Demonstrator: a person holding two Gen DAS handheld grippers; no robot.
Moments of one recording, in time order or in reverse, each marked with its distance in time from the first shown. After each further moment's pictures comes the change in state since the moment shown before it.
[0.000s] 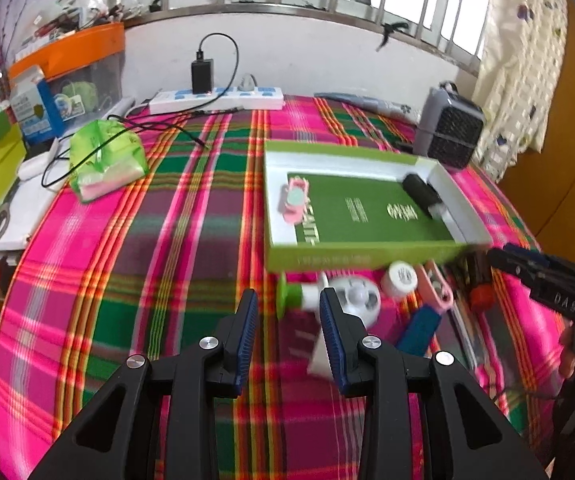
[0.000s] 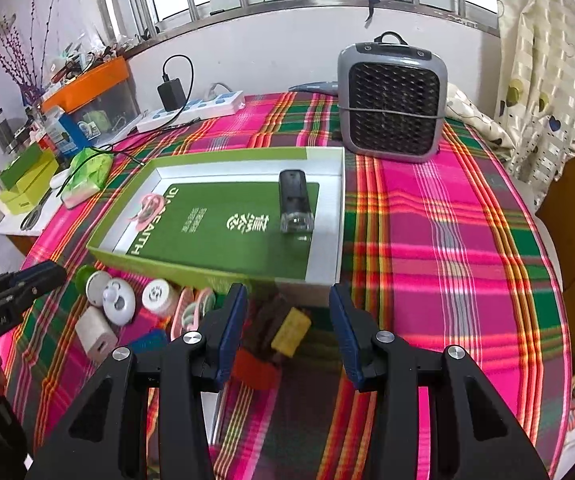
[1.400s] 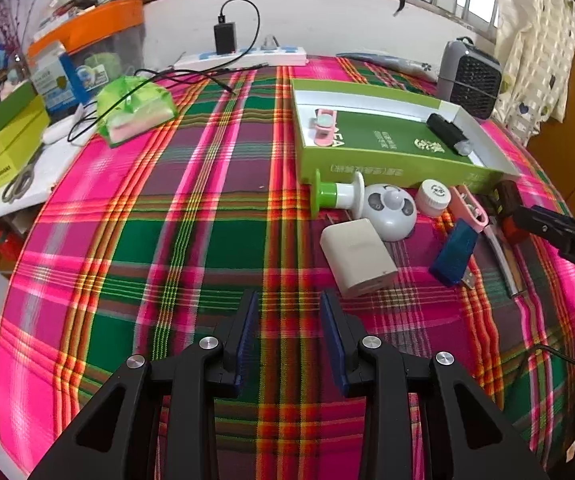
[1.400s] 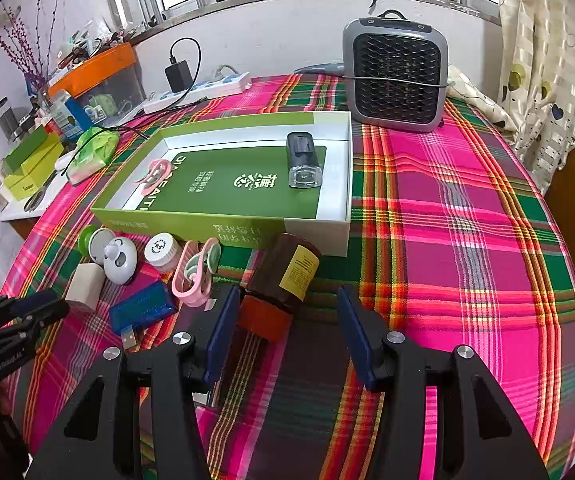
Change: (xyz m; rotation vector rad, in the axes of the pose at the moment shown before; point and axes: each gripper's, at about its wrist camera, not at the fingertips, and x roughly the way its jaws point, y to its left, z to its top) left arm 0.001 0.010 -0.048 -0.001 0.086 0.086; right arm 0.003 0.002 -0.028 -0.012 0.028 0.012
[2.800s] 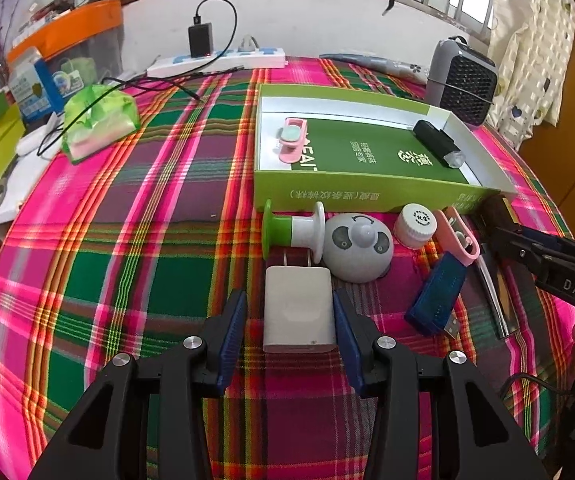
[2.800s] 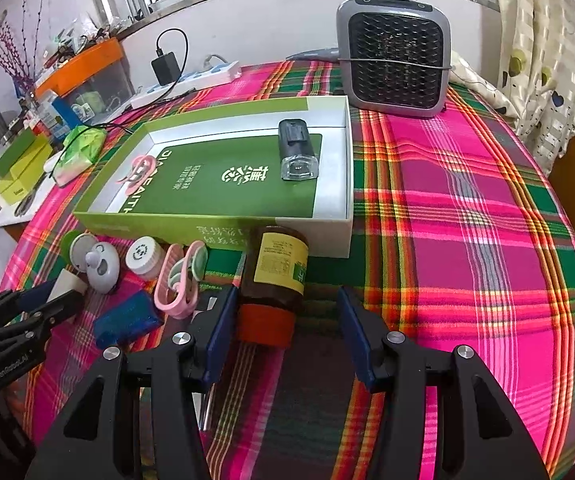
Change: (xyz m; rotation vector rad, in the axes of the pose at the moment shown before) left arm 0.028 -0.024 0.022 0.006 -0.002 -0.034; right arm 0.020 -0.003 0.006 0.026 0.040 -0.016
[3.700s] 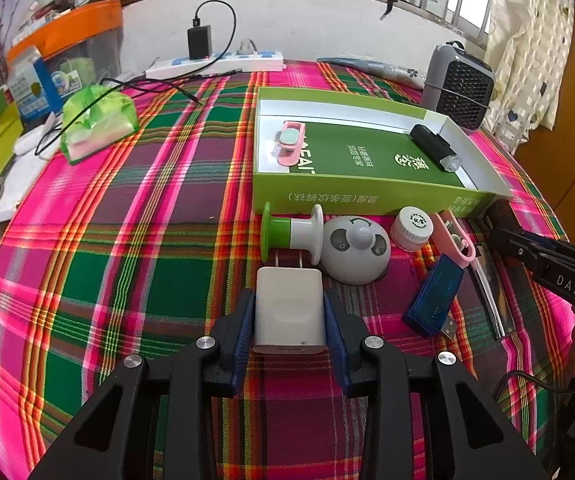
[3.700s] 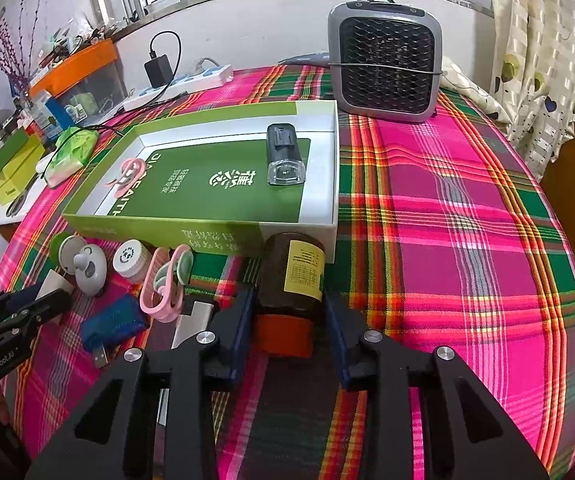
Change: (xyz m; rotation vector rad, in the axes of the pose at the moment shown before) left arm -0.002 0.001 -0.001 -0.002 -0.010 -0.010; right arm -0.001 -0.004 0.000 -0.002 -0.017 -0.030
